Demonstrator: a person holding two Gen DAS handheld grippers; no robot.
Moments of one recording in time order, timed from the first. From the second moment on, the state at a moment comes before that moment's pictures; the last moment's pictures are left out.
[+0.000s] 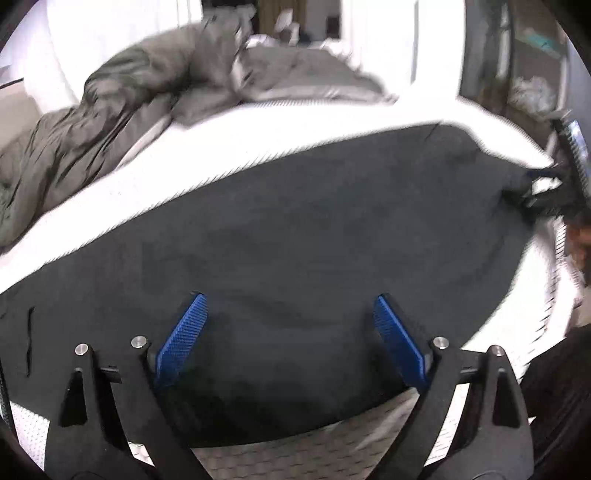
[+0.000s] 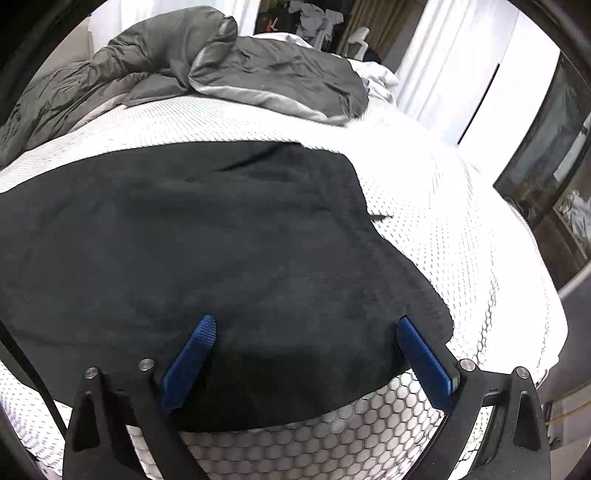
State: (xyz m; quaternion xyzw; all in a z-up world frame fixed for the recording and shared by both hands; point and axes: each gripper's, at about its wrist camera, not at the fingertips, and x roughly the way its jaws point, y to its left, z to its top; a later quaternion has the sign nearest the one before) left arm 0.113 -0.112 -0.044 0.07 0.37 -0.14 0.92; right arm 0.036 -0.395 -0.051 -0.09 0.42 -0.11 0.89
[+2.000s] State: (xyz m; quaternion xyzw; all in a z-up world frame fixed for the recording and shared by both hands) left arm 0.249 -0.031 -0.065 0.08 0.50 0.00 0.86; right arm 0.171 -0.256 -0.069 -0.14 0.46 0.01 0.88
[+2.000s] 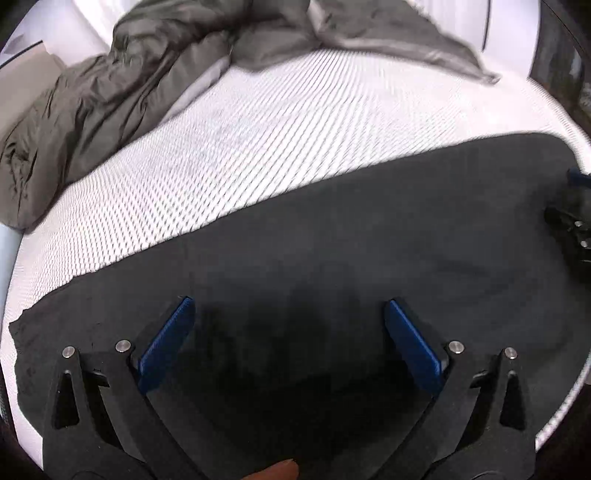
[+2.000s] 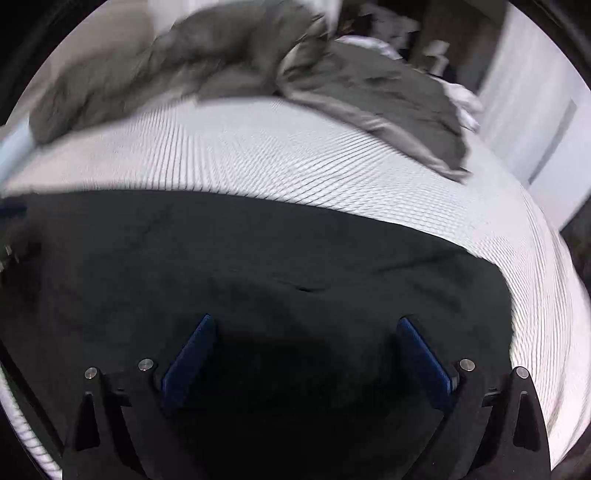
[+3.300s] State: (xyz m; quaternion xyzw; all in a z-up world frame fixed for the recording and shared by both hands) left arm 0.146 -0.199 -0.022 0.08 0.39 -0.23 0.89; right arm -0.045 -0.456 -0.060 0.28 0.38 -0.04 0.88
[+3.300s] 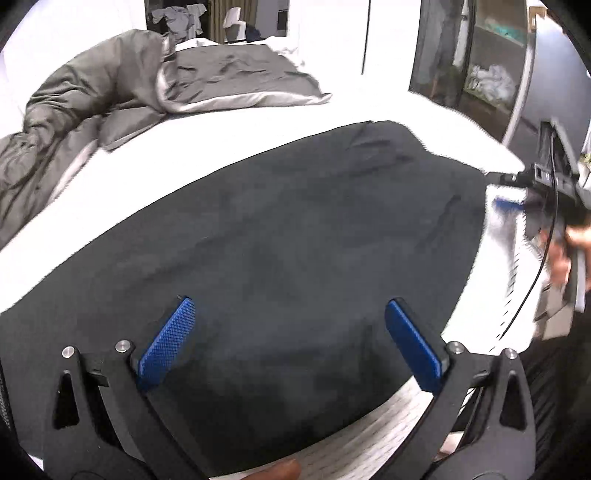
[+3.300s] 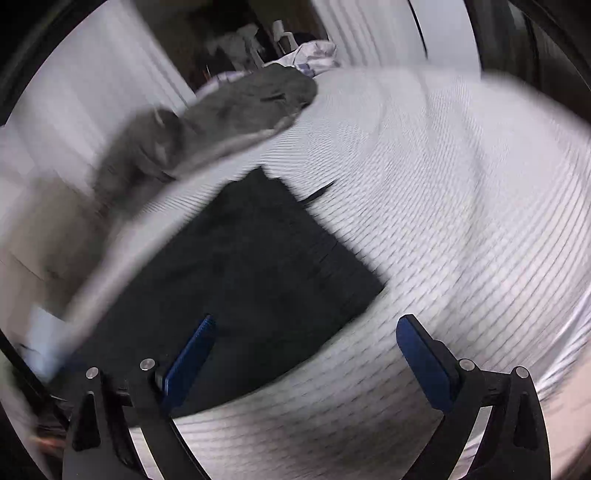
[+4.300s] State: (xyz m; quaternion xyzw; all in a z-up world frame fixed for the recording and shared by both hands) left arm 0.145 0.038 -0.008 -0.14 0.38 -0.02 0.92; right arm 0.083 -0.260 0.045 0.18 0.29 0.25 0.91
